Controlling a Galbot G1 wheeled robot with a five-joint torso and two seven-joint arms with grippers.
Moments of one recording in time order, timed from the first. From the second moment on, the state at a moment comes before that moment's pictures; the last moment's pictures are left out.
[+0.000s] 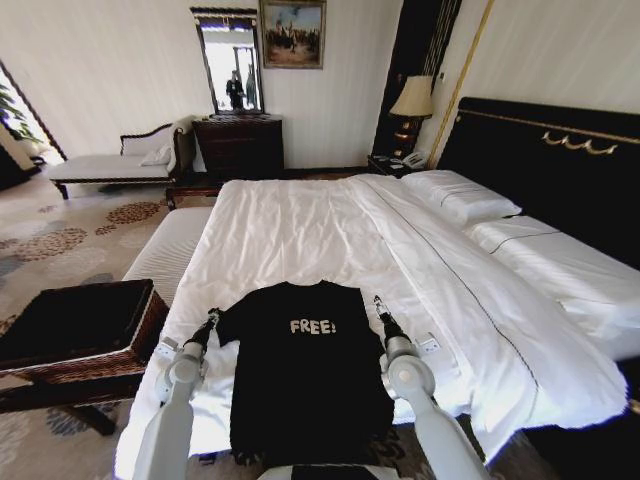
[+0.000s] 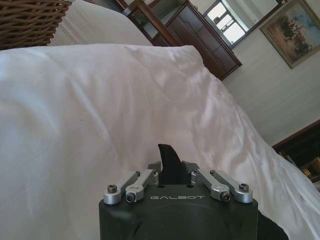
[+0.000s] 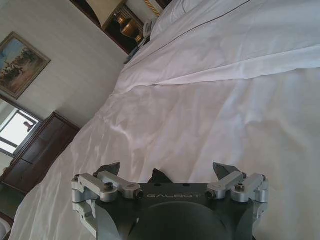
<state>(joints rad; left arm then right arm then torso) 1.19 -1.44 -0.77 -1.61 -0.99 0.32 -0.10 -1.27 1.29 0.37 1.93 1.14 0.04 0.58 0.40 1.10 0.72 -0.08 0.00</state>
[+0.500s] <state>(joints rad) 1.27 -1.45 -0.74 -1.79 -0.99 0.32 -0.09 -1.28 1.28 0.39 1.92 1.15 0.04 0.59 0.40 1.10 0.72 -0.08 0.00</state>
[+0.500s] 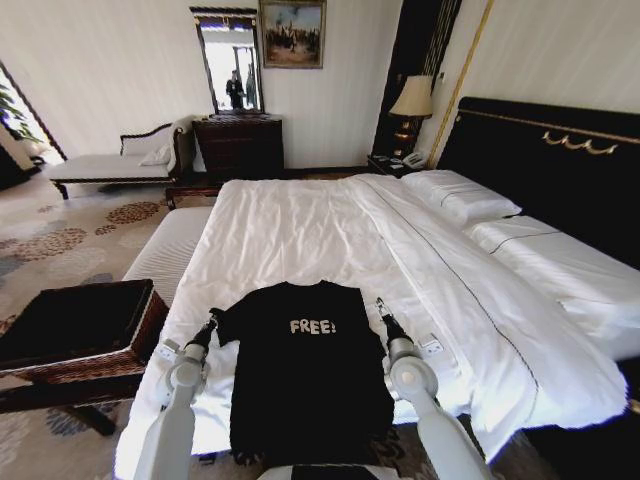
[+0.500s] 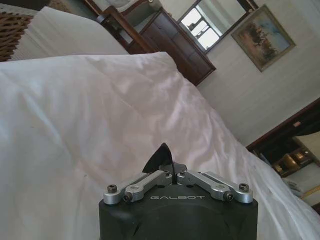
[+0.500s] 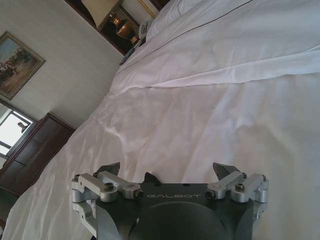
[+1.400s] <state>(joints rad) 1.25 -1.52 -0.49 -1.81 -0.95 0.33 -0.11 -1.29 1.32 0.38 1.91 1.10 0.04 0.59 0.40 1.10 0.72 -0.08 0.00</state>
